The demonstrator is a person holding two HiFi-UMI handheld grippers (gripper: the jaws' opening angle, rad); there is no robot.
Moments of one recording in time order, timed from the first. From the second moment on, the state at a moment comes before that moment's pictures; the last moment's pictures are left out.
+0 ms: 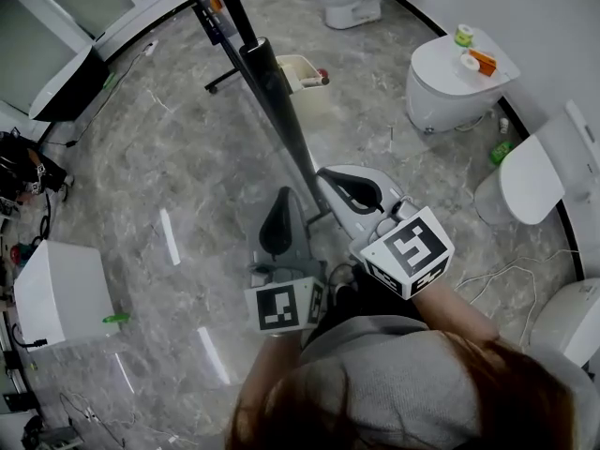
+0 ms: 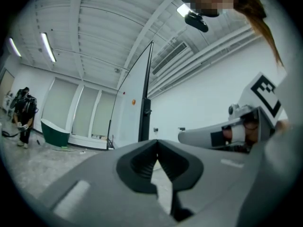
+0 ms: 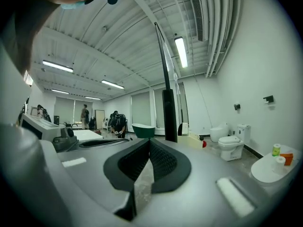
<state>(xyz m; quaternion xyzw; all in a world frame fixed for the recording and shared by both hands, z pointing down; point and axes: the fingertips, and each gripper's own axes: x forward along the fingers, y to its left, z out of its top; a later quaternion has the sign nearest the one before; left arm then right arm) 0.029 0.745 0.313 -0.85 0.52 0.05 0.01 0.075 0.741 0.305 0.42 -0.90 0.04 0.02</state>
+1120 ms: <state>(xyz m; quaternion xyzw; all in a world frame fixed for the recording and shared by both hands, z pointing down) 0.109 0.869 0.324 -0.78 0.62 0.05 -0.01 0.149 0.862 0.316 0.28 -0.96 0.06 0.03</state>
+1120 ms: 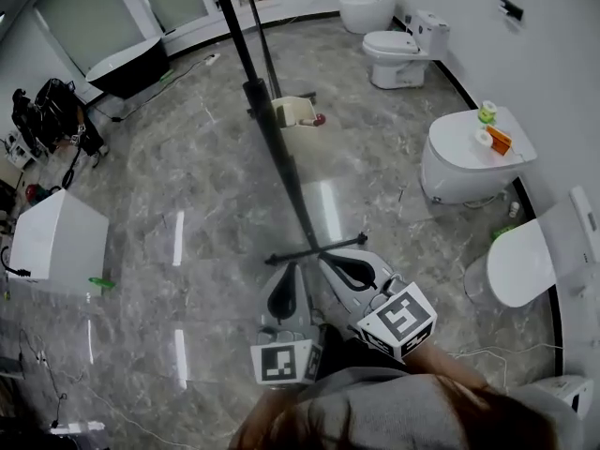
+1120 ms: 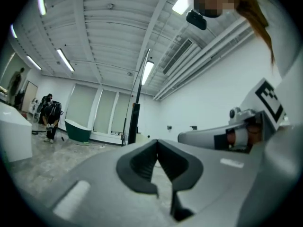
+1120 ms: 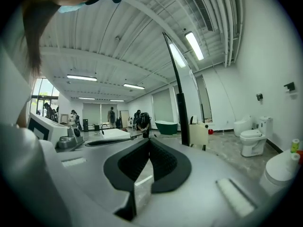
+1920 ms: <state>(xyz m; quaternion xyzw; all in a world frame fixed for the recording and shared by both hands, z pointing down) 0.095 0.868 0.312 -0.79 0.61 0.05 -0.01 0.132 0.869 0.316 0.29 -0.96 0.05 0.04</state>
